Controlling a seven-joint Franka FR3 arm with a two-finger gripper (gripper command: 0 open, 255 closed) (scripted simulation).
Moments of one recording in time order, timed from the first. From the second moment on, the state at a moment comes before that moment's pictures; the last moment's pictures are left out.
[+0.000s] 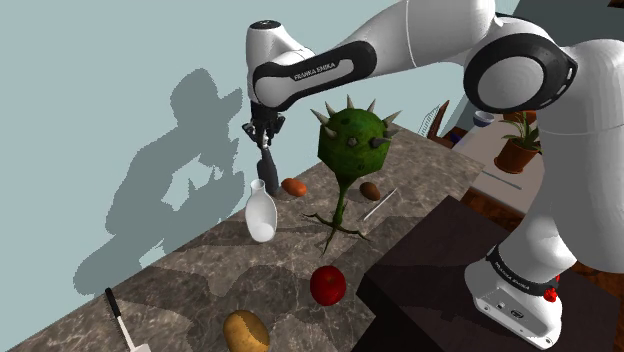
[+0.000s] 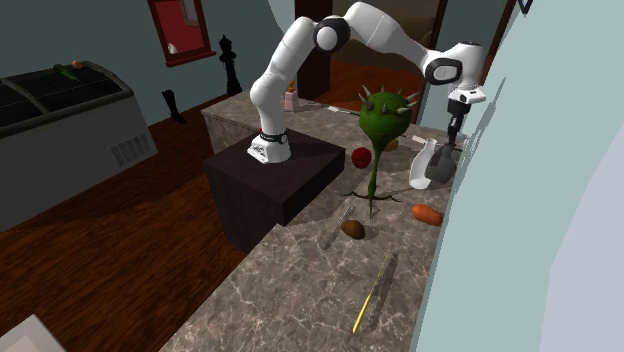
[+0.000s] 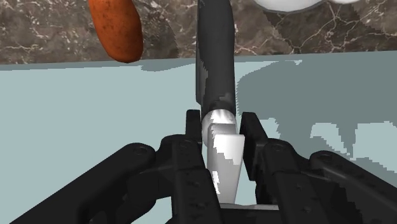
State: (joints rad) arm 0.43 0.63 -0.05 -1.40 -0.04 2.16 0.42
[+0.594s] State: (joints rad) arm 0.43 0.67 -0.05 -1.45 -0.04 2.25 0.43
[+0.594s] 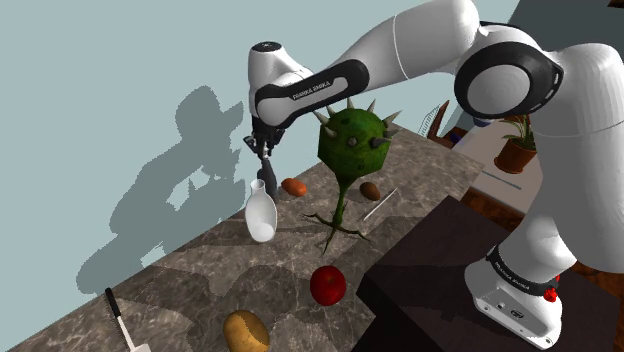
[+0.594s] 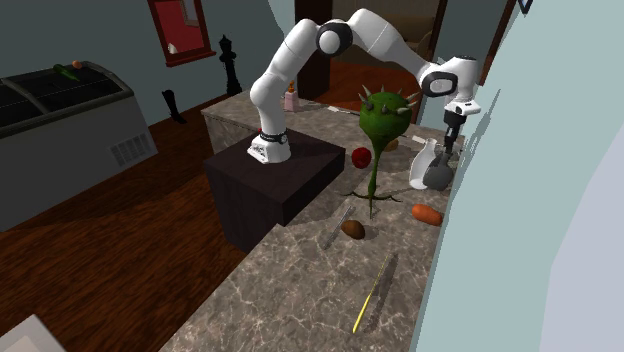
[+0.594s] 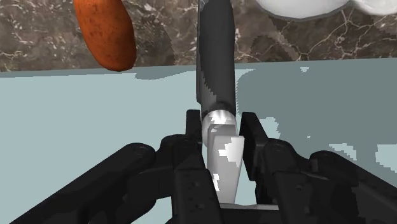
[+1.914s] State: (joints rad) arm 0.44 0.71 -0.05 -1.40 -0.05 2.30 0.45
